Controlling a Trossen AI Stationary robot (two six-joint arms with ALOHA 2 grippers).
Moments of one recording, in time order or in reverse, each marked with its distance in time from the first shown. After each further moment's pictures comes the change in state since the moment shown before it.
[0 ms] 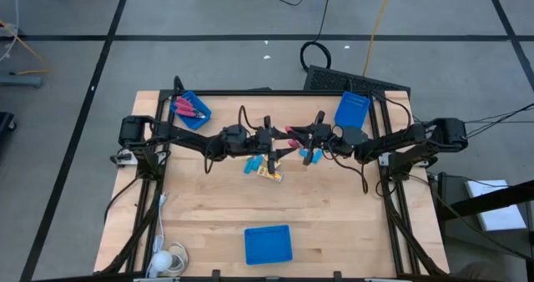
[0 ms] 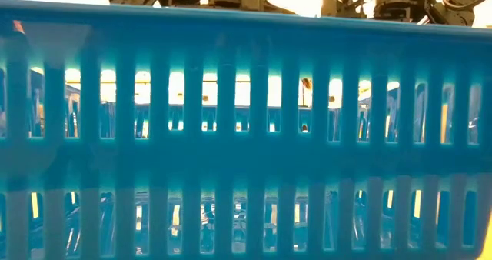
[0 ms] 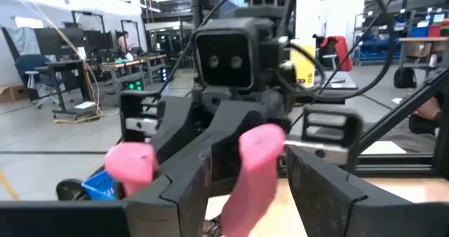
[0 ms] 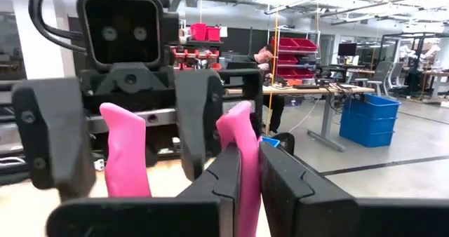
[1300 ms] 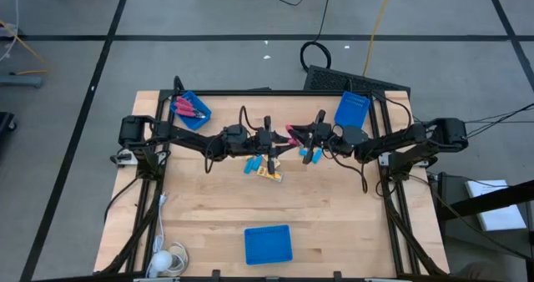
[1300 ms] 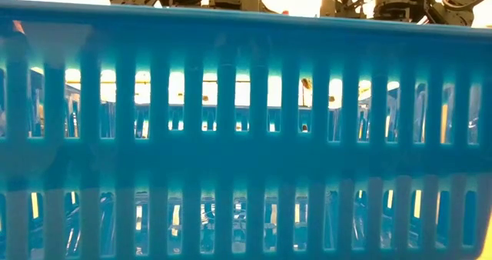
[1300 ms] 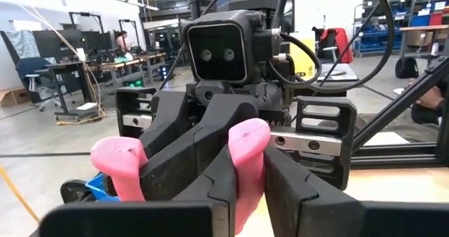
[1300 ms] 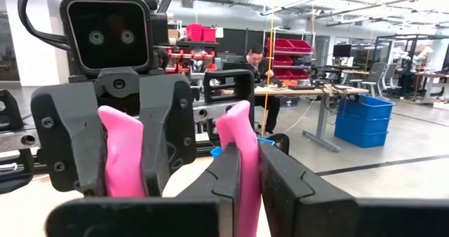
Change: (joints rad) left arm 0.000 0.000 0.002 -0.013 0.009 0.038; right arm -0.001 -0.001 0.001 -0.002 0.004 -0.003
